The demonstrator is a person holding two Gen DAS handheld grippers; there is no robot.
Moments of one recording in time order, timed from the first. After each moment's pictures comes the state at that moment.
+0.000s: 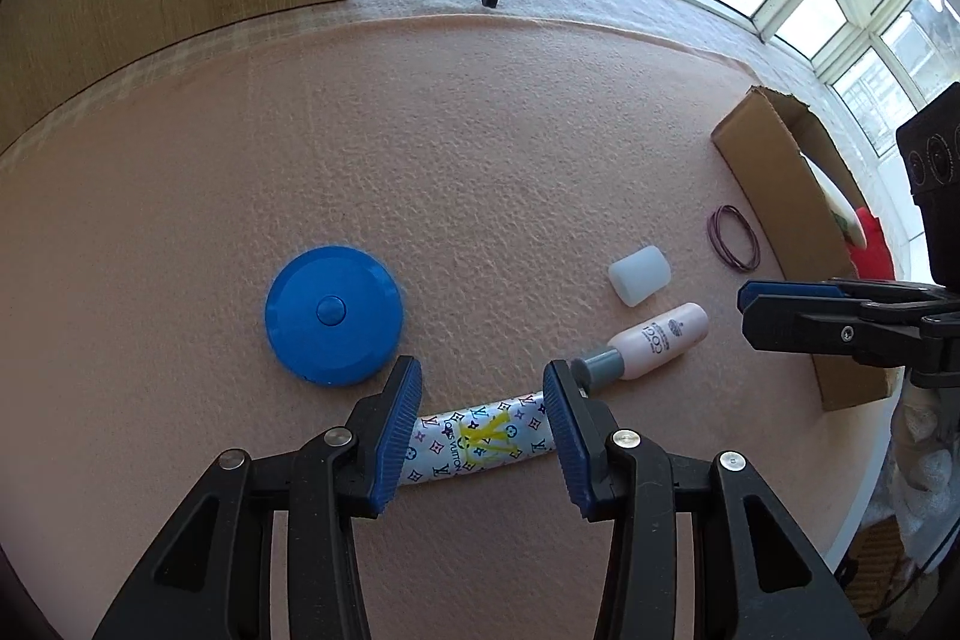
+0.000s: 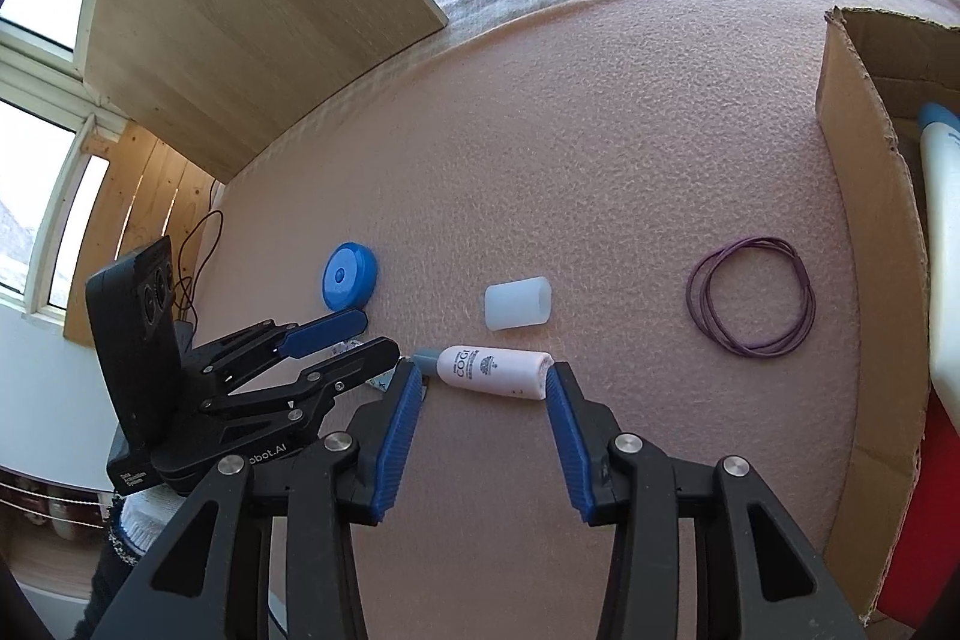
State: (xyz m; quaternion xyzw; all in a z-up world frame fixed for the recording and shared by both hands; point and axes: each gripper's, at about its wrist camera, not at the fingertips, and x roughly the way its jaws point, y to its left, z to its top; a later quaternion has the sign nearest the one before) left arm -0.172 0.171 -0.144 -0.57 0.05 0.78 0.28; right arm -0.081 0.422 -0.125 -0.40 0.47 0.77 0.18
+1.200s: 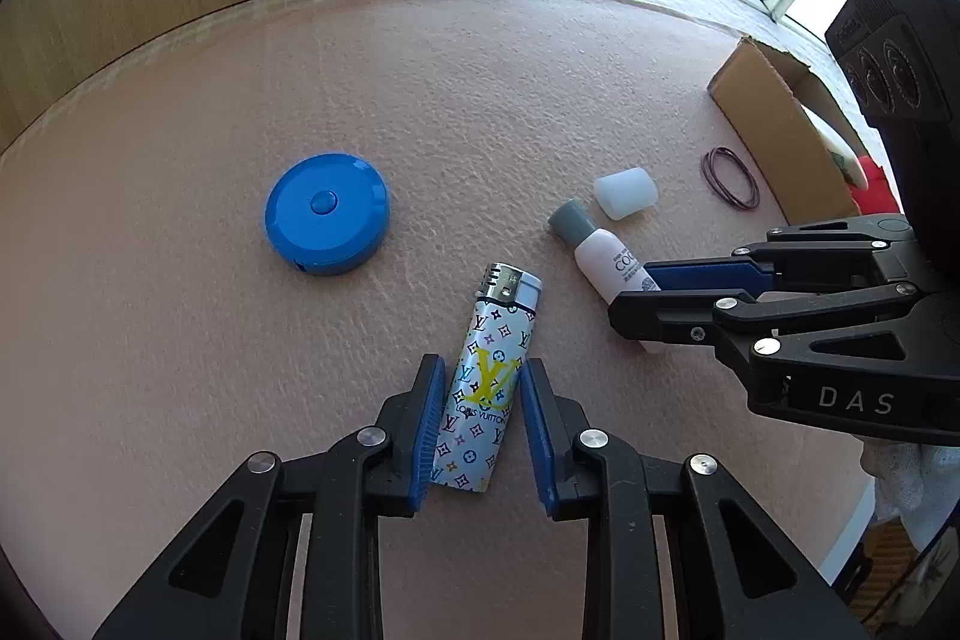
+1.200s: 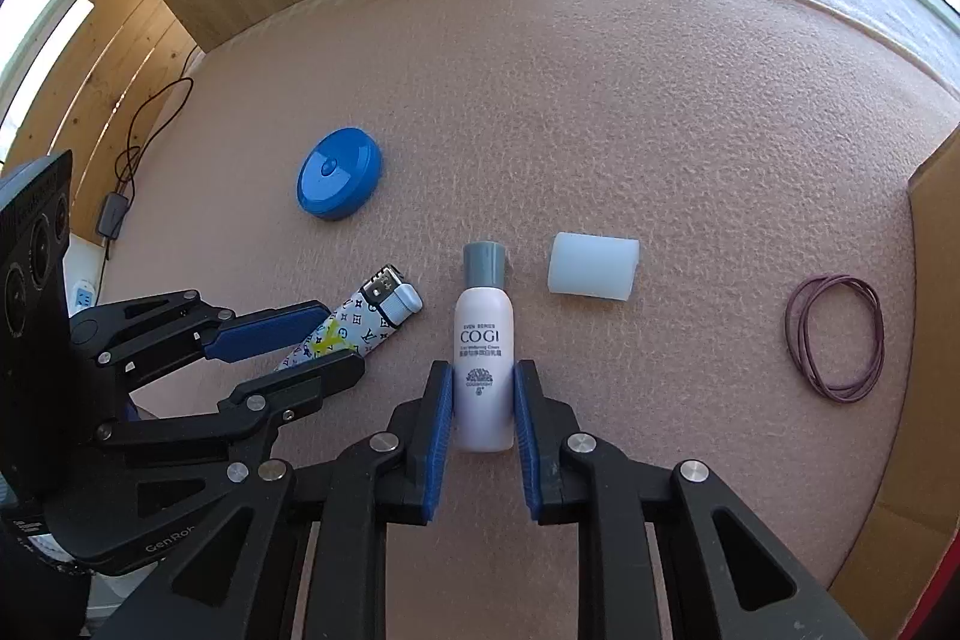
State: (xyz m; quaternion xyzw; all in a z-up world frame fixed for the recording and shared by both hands) left arm -0.128 0.167 -0.144 -0.57 0.06 0.78 0.25; right arm -0.142 0.382 -0.147 -0.52 0.33 0.78 0.16
